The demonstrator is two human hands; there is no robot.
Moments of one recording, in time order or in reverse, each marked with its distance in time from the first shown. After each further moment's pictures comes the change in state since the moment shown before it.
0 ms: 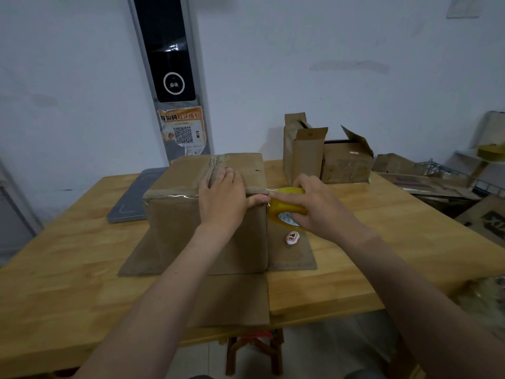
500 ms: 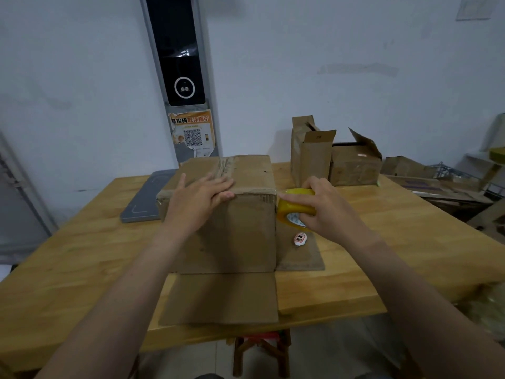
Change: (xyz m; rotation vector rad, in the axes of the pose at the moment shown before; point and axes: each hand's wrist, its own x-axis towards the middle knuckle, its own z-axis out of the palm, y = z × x) left_hand -0.010 -0.092 0.001 -0.215 0.009 0.171; right_hand -0.001 -0.005 0.005 0.068 0.072 0.043
